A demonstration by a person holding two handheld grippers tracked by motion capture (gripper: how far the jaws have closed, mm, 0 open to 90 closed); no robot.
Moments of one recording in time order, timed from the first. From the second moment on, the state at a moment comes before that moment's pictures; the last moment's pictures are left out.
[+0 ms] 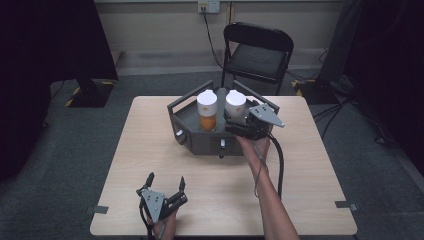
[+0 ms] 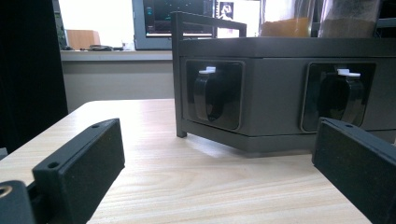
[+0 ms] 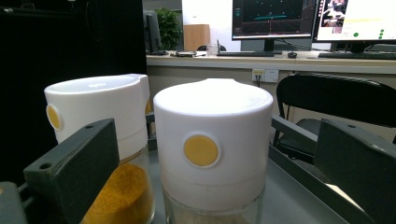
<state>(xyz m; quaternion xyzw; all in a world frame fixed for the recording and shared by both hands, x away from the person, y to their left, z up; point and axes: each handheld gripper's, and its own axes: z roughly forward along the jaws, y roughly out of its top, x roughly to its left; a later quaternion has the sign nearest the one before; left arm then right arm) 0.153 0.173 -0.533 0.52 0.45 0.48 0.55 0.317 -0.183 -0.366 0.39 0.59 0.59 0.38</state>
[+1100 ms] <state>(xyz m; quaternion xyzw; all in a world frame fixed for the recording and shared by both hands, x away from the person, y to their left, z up) 0.153 0.172 -0.533 0.52 0.45 0.48 0.55 0.262 -0.202 -0.389 0.38 0.58 0.61 0.39</state>
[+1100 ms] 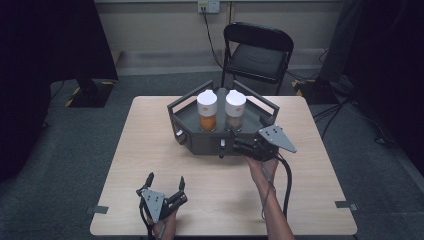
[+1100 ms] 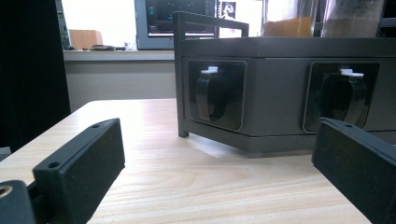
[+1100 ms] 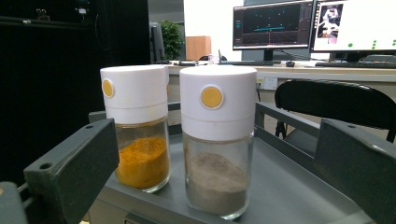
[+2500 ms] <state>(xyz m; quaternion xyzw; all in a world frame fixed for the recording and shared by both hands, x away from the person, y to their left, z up) 0.153 0.172 -0.533 0.52 0.45 0.48 0.55 0.191 -0.207 -0.429 0.41 0.56 0.57 0.44</state>
